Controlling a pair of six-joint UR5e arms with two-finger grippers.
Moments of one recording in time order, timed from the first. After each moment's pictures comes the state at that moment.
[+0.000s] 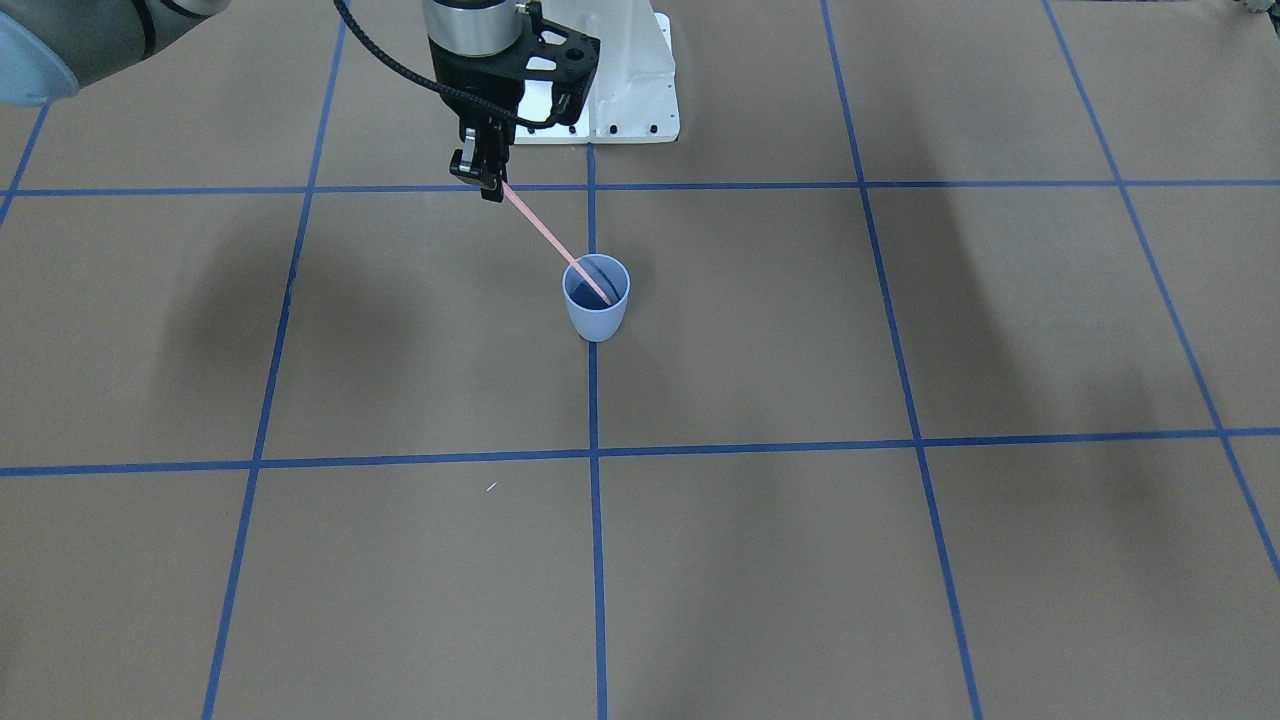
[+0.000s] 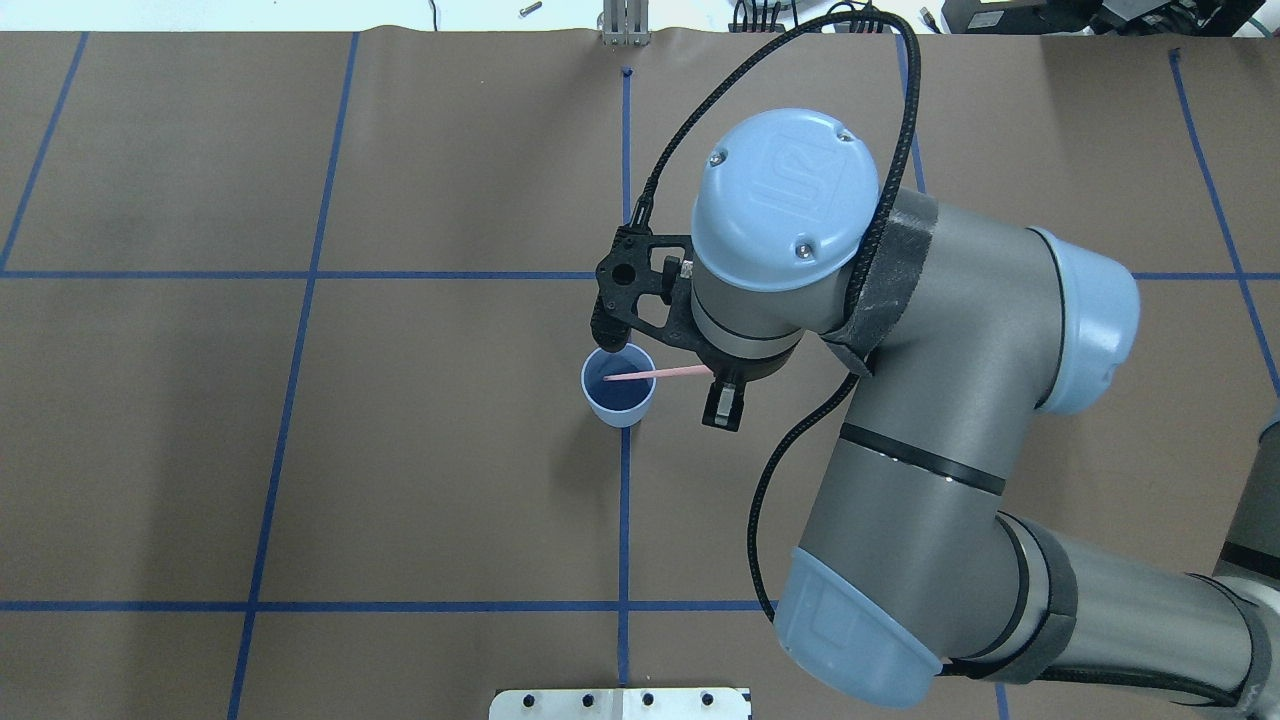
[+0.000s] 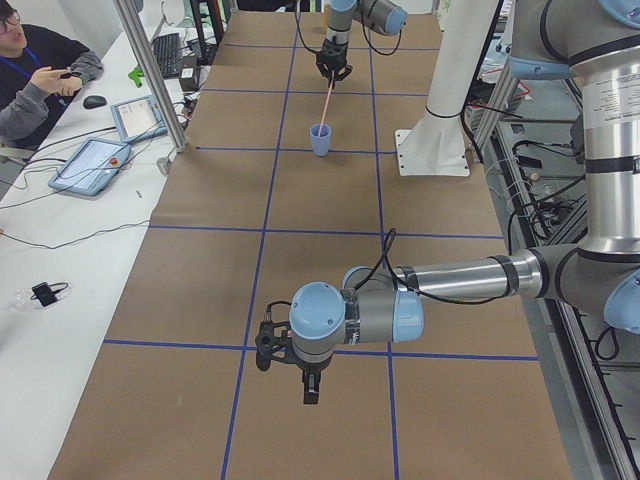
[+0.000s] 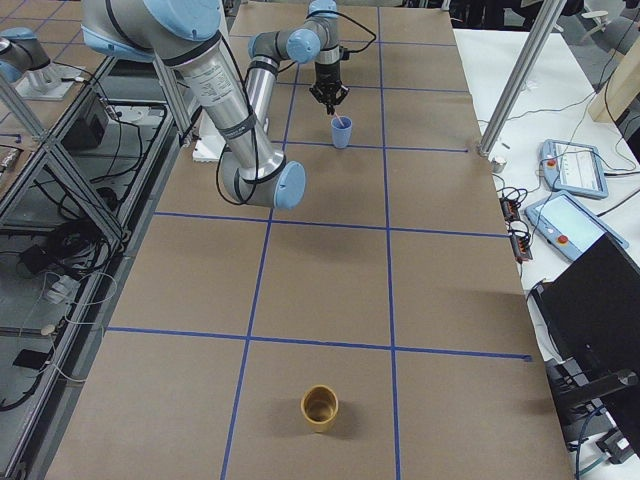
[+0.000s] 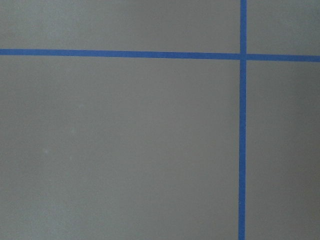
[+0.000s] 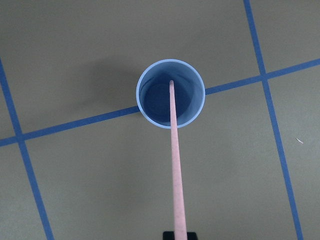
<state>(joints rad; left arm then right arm) -1.71 -1.39 -1.64 -1.65 -2.36 0.09 0.51 -0.79 2.01 -2.11 1.80 -0.13</state>
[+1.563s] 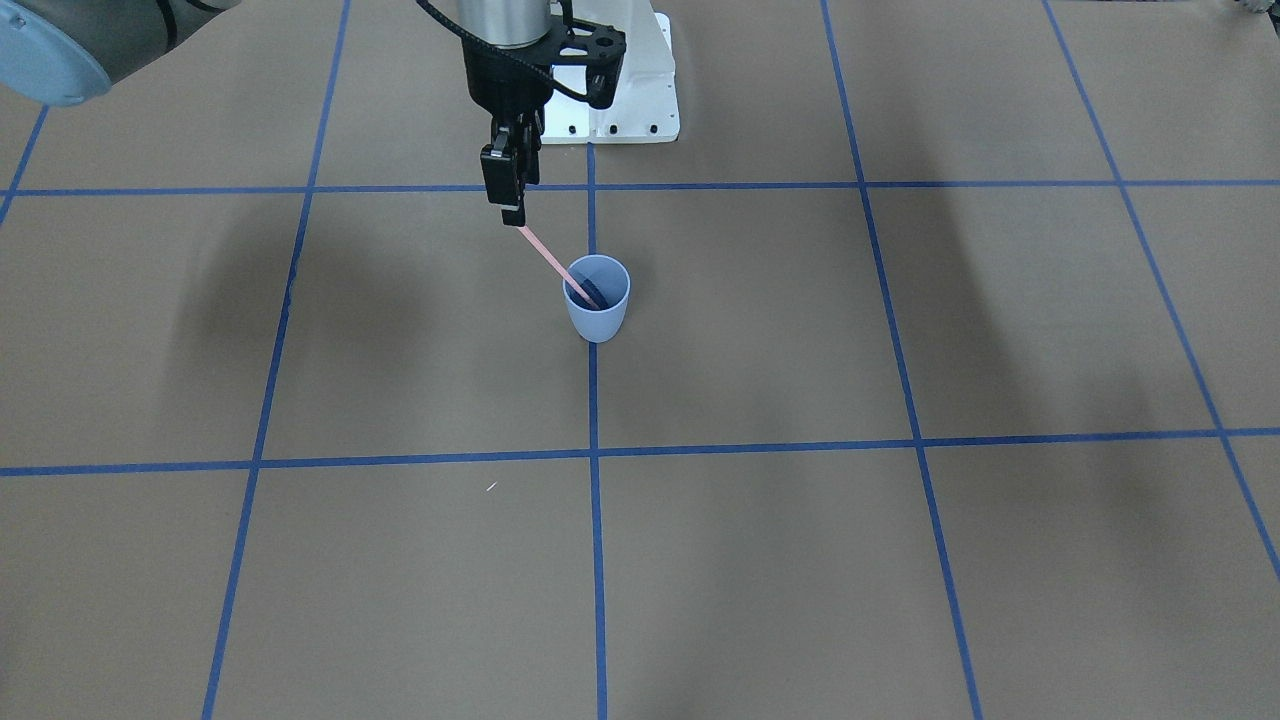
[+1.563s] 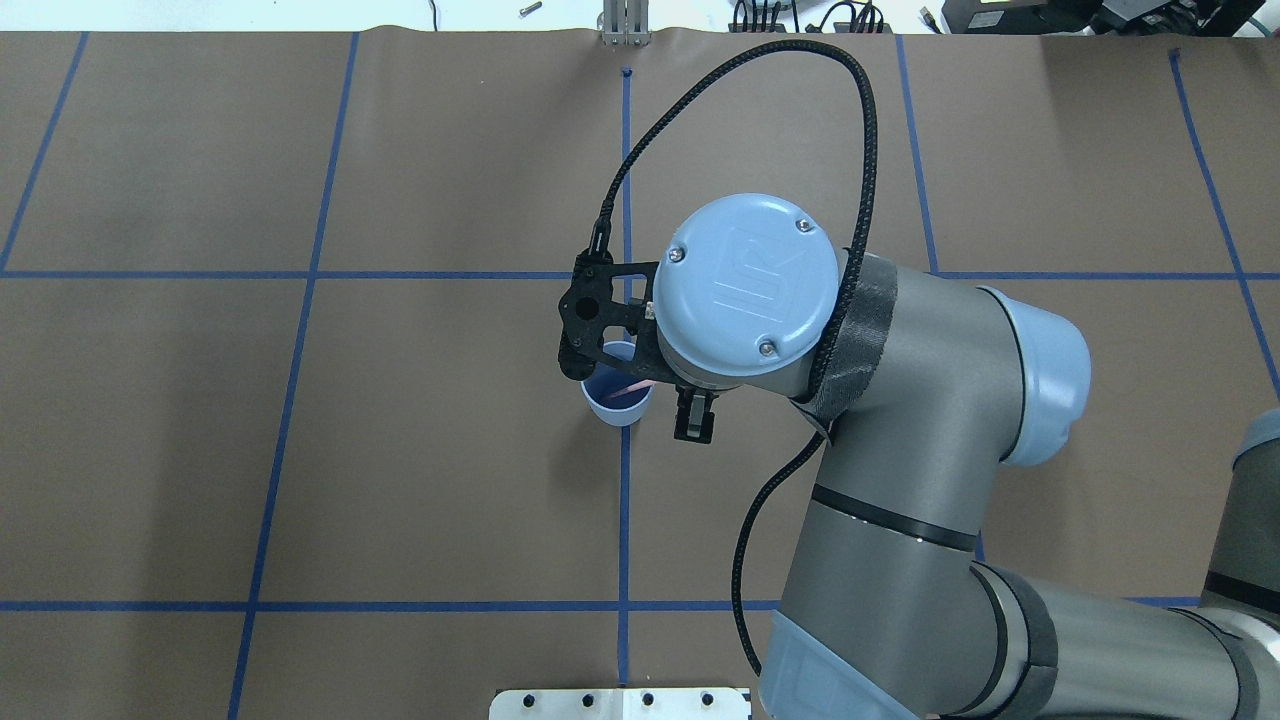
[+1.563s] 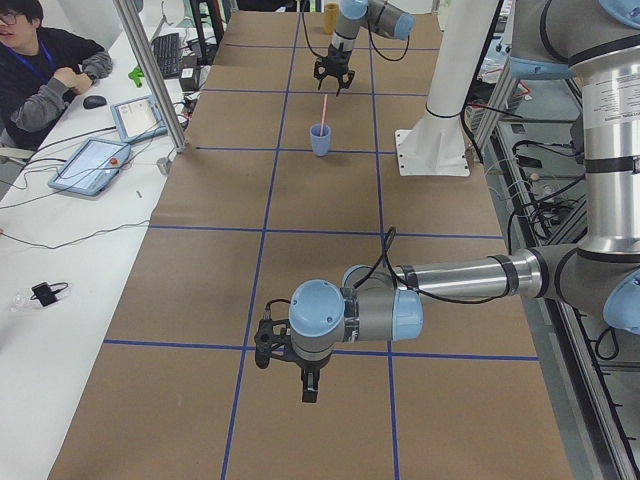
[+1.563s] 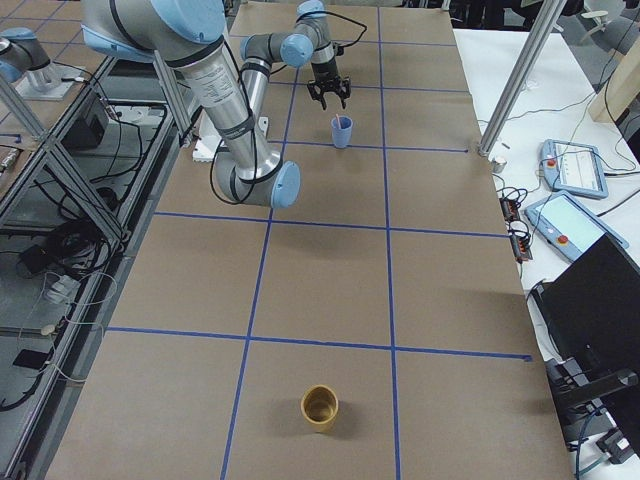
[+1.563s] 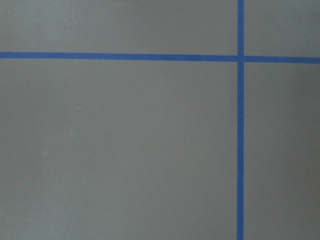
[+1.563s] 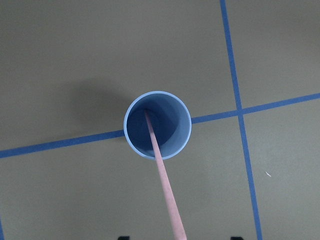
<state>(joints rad) -1.70 -1.39 -1.65 -1.65 -2.36 0.09 0.45 -0.80 2.02 -2.00 1.63 -0.14</state>
